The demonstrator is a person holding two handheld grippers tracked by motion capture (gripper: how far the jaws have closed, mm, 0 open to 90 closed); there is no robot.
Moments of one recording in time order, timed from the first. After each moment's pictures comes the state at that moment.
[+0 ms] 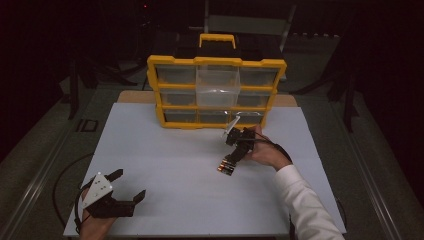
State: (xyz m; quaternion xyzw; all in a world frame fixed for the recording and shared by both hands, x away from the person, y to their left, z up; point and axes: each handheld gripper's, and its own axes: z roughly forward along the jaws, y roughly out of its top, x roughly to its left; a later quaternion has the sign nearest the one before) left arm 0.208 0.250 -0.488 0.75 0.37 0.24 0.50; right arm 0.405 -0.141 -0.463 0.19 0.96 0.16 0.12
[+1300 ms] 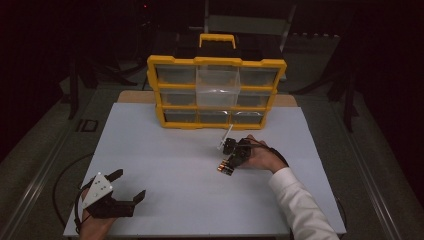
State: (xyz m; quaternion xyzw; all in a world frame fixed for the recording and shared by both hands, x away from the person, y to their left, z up) left arm 0.208 0.250 -0.488 0.75 0.37 0.24 0.49; right arm 0.400 -0.134 -0.492 0.16 0.98 0.11 0.03
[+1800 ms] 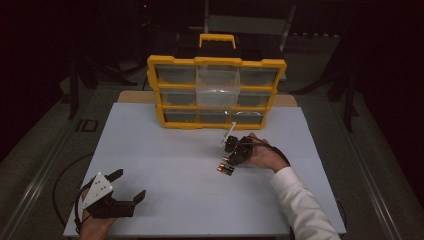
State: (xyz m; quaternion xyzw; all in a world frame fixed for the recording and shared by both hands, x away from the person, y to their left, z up) left arm 0.208 0.250 -0.488 0.75 0.37 0.24 0.49; right arm 0.401 -0.139 -0.485 0.16 0.98 0.13 0.04
